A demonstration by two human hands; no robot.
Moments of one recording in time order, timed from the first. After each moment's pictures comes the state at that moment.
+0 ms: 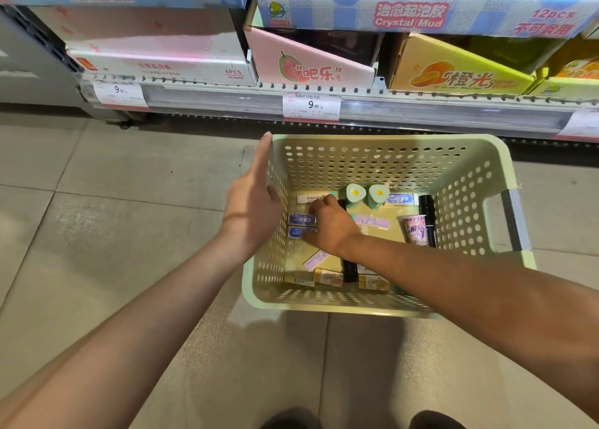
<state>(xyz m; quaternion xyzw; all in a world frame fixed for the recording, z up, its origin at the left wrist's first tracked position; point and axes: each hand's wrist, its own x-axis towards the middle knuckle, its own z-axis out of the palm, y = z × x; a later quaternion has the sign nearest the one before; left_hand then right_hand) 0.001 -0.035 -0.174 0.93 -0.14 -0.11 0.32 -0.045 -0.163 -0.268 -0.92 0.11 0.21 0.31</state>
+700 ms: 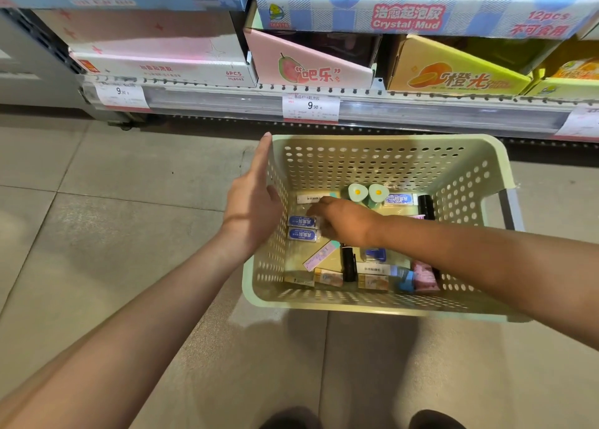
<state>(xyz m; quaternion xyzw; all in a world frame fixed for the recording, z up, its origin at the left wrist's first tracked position) -0.001 -0.039 -0.168 0.93 -0.11 -0.12 0.32 -0.043 -0.197 -0.241 -0.94 -0.10 0.25 0.22</state>
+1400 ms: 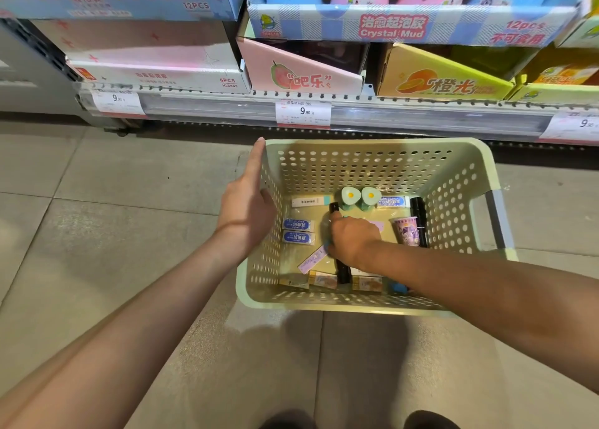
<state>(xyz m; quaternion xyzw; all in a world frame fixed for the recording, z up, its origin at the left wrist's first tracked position) -0.002 -0.042 -0.164 0.94 -0.09 -0.13 0.31 -0.071 -0.186 -0.247 -0.95 0.08 0.29 0.08</state>
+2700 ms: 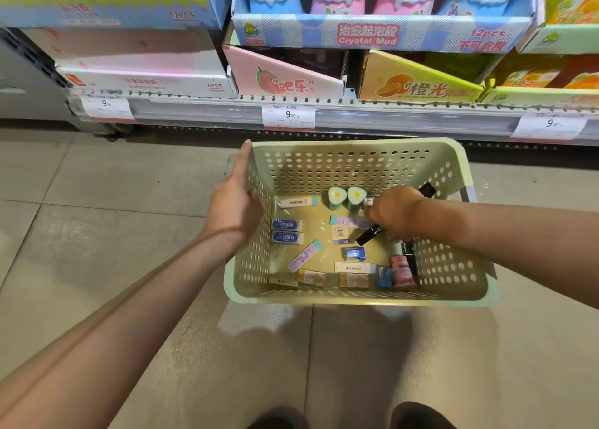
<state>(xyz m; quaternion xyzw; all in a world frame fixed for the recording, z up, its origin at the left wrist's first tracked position) -0.001 -0.041 -0.164 0.94 -0.10 -0.12 0.30 -0.072 -0.273 -0.197 -0.88 -0.18 0.38 -0.24</state>
